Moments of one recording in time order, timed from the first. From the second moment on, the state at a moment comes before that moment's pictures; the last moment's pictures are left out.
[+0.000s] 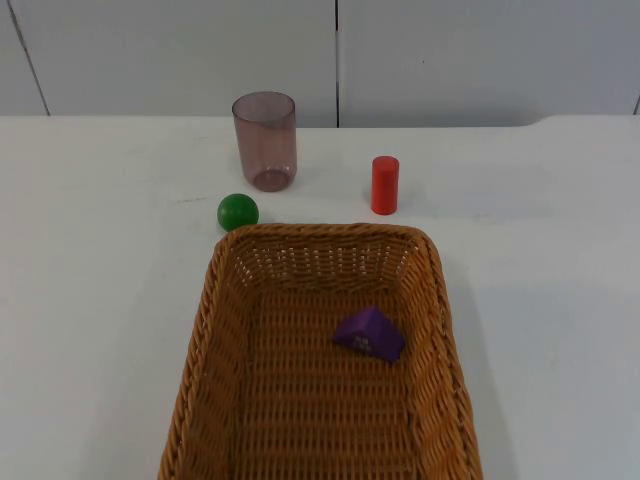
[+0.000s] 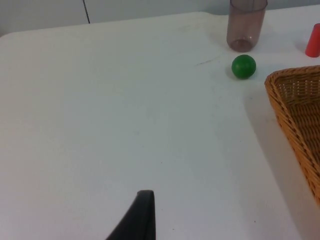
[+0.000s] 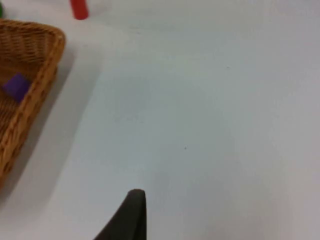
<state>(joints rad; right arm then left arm) 0.15 0.14 -0.52 -0.05 1.08 0.01 -0.14 0.00 -0.50 0.00 1.08 0.00</state>
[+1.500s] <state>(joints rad) 0.03 0.00 -0.52 -0.05 1.08 0.01 0.03 0.00 -0.50 0.00 1.08 0.00</state>
